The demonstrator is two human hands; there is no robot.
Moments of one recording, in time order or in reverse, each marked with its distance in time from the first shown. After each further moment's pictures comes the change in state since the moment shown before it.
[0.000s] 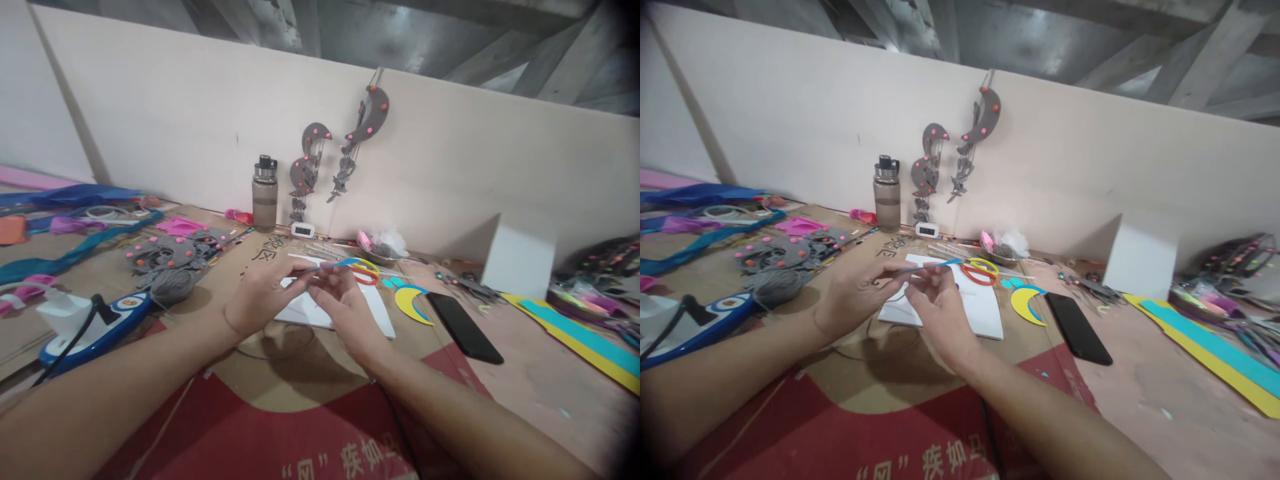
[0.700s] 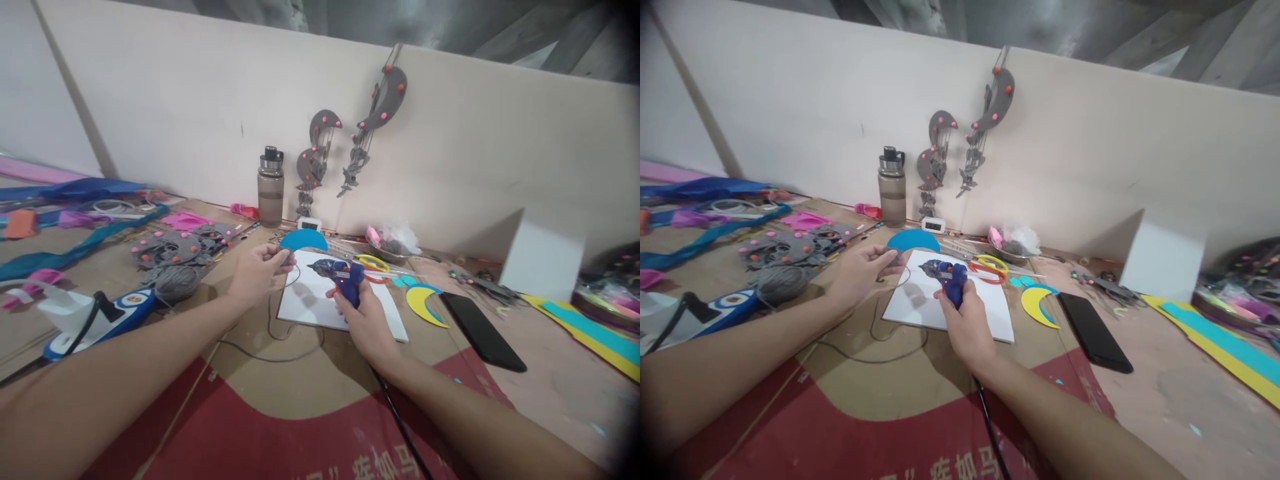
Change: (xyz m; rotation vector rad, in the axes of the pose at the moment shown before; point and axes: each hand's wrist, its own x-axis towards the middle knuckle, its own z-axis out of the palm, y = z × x) left_hand 0.018 -0.067 0.009 -0.556 0.163 -0.624; right_hand 0.000 0.040 -0.038 -0.583 0.141 0.101
